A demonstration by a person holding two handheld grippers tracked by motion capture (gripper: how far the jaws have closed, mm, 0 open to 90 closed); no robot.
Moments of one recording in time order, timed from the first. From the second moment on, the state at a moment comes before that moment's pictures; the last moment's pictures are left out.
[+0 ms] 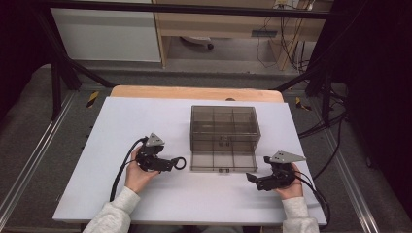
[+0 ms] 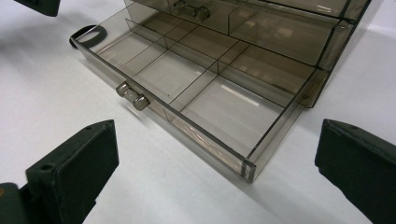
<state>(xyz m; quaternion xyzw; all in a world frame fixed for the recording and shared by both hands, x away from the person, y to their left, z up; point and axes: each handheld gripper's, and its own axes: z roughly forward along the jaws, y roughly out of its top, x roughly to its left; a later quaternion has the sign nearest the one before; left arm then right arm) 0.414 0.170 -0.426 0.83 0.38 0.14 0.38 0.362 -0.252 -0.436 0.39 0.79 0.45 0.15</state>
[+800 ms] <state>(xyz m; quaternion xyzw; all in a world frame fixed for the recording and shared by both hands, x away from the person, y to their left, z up) 0.413 0.161 -0.438 0.83 0.40 0.12 0.36 0.362 -0.252 -0.436 0.39 0.79 0.45 0.15</state>
